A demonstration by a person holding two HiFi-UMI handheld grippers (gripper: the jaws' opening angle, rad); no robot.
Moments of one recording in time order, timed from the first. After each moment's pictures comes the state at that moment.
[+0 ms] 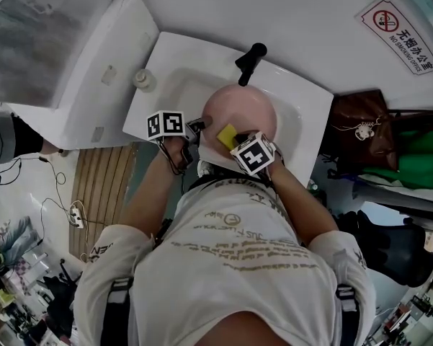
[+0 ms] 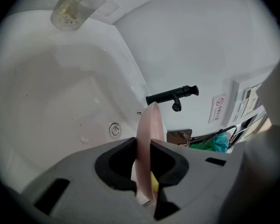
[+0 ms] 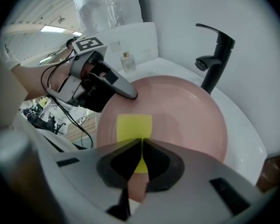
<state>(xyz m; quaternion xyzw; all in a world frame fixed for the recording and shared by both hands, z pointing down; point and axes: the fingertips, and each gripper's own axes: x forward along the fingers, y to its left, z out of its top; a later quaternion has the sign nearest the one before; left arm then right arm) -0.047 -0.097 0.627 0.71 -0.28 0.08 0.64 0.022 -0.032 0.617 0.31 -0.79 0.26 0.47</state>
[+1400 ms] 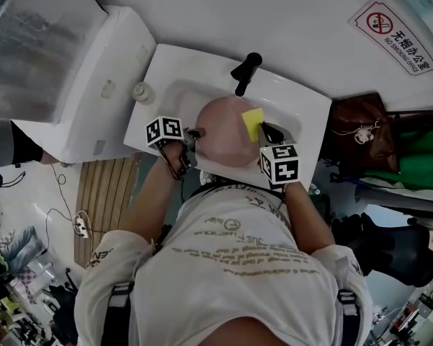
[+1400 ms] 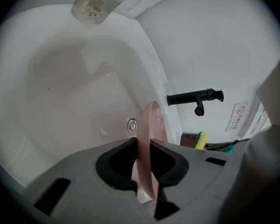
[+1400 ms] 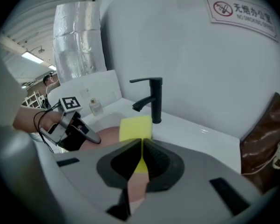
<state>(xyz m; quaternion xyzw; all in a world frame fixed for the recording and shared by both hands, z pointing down) -0.069 -0.093 0.659 0.63 -0.33 0.14 0.69 0.108 -0.088 0.549 0.53 -0.77 0.24 0.27</state>
